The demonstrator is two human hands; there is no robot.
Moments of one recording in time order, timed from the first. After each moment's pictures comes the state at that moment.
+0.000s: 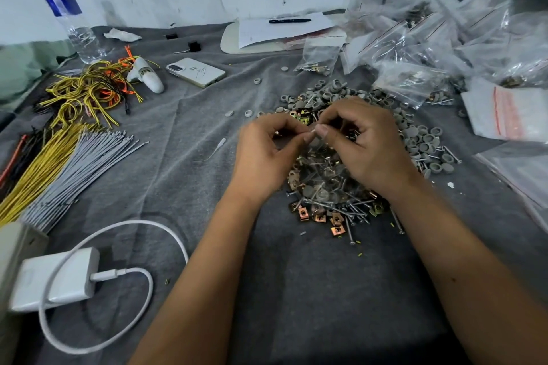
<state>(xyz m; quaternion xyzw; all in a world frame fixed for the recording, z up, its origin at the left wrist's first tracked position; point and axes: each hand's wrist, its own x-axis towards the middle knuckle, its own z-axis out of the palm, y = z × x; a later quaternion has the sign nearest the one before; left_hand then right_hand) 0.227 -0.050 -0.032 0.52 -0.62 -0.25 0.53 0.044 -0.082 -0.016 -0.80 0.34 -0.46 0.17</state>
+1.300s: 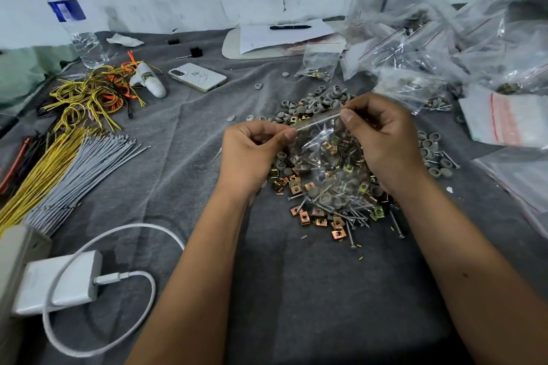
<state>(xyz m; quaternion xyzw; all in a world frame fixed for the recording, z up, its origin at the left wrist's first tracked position) 0.239 -0.049 -0.025 0.53 -0.48 -0.37 0.59 0.035 -0.094 -0.023 -0.68 0.36 -0.56 0.33</state>
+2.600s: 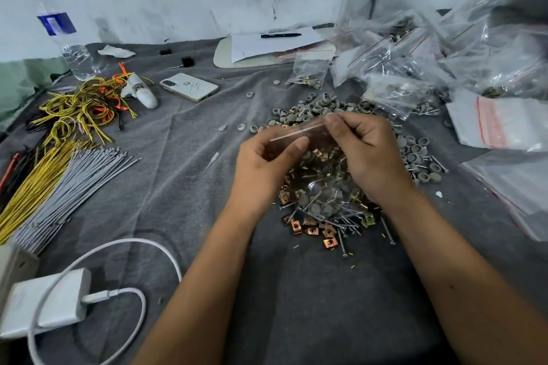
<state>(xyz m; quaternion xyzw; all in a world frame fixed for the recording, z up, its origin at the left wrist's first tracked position) 0.215 -0.048 -0.036 0.43 -0.53 -0.42 0.60 0.042 -0.083 -0.016 -0.69 0.33 -0.54 0.36</state>
